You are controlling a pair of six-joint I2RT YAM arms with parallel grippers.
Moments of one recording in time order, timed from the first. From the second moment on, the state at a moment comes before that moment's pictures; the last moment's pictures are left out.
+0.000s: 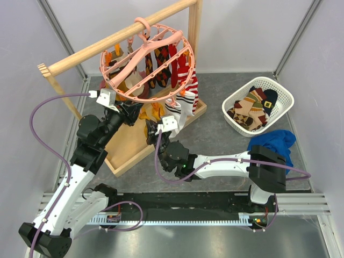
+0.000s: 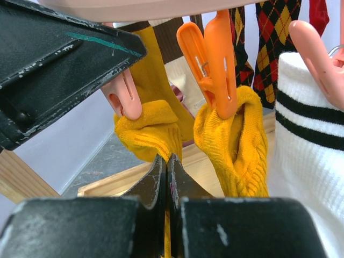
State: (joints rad) left arm -0.39 0.76 0.82 0.08 0.16 -0.24; right arm 1.32 1.70 1.08 0.94 0.92 0.03
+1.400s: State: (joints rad) left arm -0.39 0.76 0.81 0.08 0.16 -0.26; right arm 1.30 1.65 1.05 0.95 0.85 0.17
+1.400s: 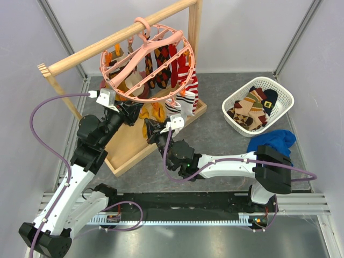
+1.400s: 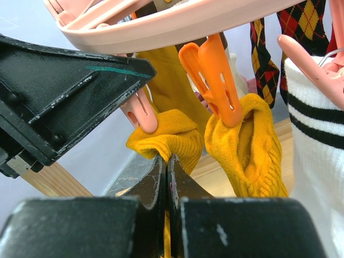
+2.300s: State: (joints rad) left arm -0.39 0.63 0.81 -0.02 0.16 -0.28; right arm 1.30 1.63 1.05 0.90 0.78 0.10
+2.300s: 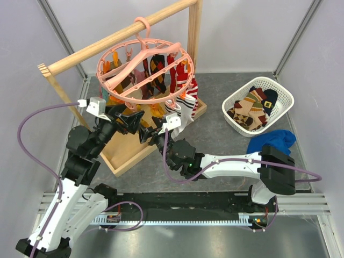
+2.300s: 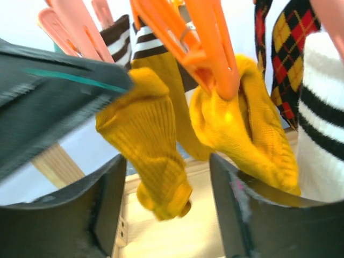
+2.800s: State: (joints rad) left arm -0.39 0.52 1.06 -0.30 0.05 -0.29; right arm 1.29 1.47 1.18 0.53 0.64 0.08
